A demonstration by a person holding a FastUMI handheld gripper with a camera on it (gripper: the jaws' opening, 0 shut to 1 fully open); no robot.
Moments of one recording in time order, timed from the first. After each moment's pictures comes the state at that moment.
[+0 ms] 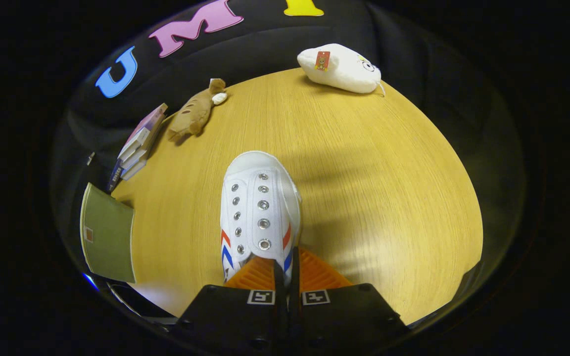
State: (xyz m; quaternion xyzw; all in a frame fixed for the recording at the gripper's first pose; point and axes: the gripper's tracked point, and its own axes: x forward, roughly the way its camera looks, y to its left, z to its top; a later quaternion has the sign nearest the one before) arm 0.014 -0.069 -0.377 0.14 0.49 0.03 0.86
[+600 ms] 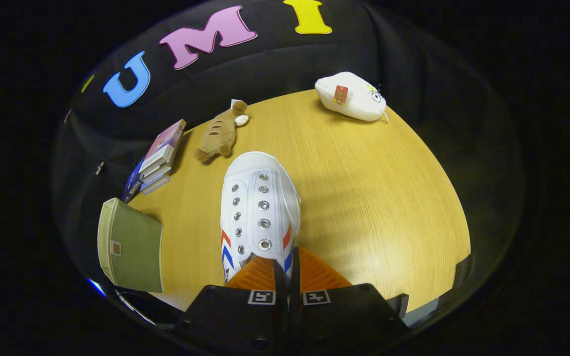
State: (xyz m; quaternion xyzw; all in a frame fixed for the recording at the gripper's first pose) arm 0.012 -0.024 -0.285 0.14 0.45 0.03 0.88
